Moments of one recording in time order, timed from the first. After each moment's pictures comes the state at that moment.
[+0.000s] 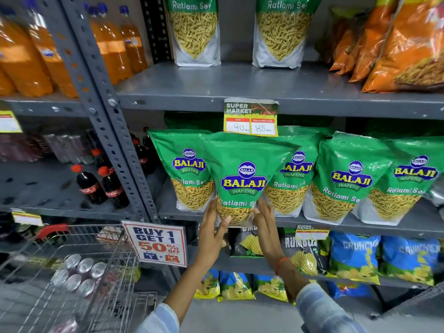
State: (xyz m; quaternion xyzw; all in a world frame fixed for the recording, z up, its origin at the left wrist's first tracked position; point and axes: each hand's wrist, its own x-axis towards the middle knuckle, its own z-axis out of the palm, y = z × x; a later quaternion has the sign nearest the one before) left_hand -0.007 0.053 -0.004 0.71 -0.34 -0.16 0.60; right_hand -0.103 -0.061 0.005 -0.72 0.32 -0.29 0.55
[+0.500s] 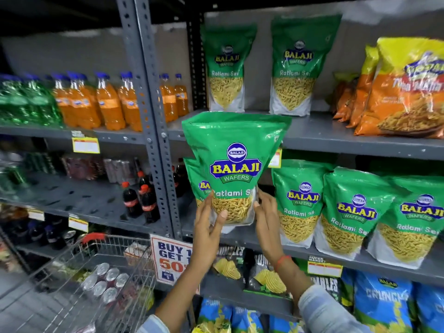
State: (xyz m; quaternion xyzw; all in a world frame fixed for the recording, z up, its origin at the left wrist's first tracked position) left_hand -0.037 0.105 0.085 0.67 -0.31 0.00 0.67; right_hand -0.106 -0.018 0.093 -0.74 0.16 -0.39 0.52
